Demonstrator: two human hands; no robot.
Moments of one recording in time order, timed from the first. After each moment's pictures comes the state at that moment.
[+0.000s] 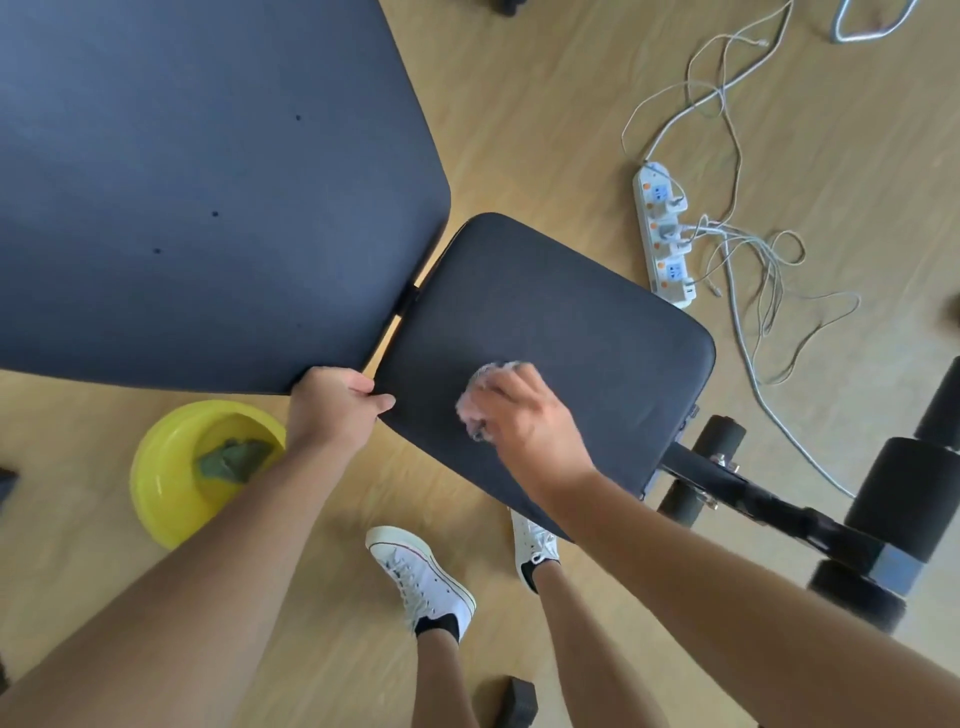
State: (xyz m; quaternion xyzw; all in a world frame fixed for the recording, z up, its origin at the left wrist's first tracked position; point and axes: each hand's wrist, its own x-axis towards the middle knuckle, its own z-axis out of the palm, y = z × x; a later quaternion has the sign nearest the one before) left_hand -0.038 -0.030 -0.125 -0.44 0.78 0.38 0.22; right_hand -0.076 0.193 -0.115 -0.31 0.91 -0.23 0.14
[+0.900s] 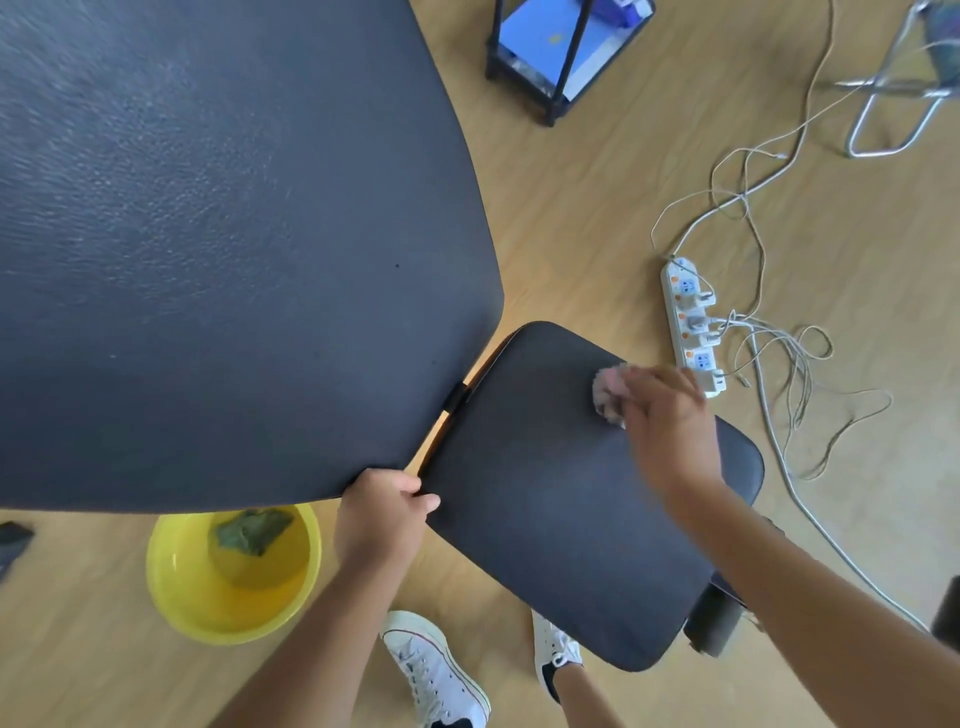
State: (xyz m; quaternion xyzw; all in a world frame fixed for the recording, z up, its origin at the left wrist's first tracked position) left_hand -0.042 -0.029 -0.120 -0.45 0.79 0.34 0.22; right_hand -0.198 0.207 -0.088 -0.11 0.97 -0.18 0.13
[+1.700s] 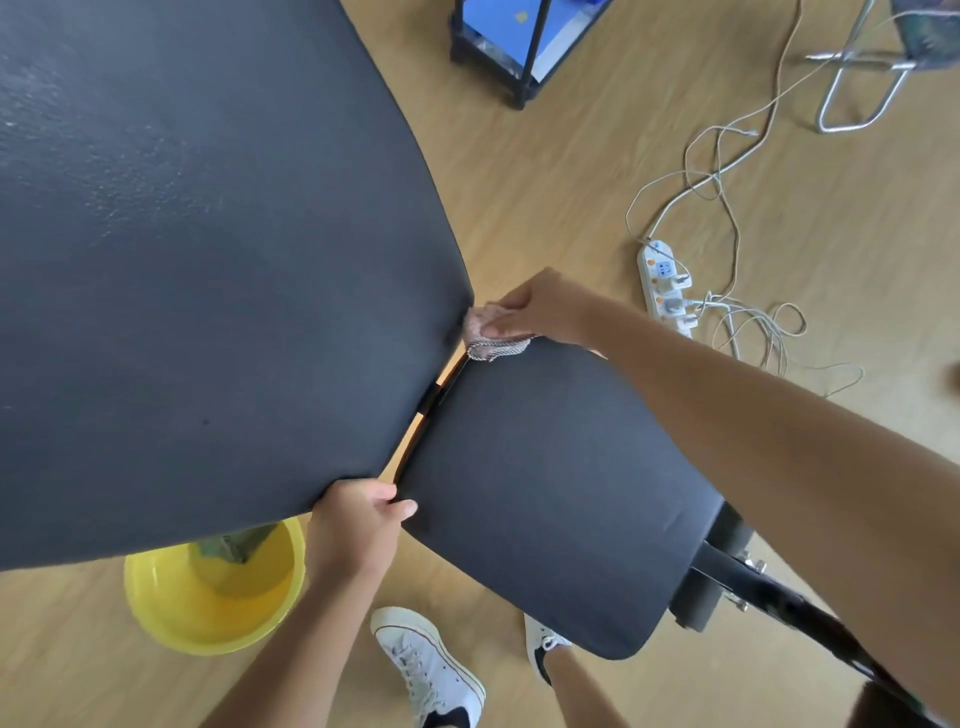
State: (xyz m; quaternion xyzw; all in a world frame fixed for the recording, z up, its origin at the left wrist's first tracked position) left_hand -0.041 -0.030 -0.124 -0.43 0.80 0.35 0.21; right_hand -0.321 0.121 -0.123 -0.11 0.83 -0.28 0.47
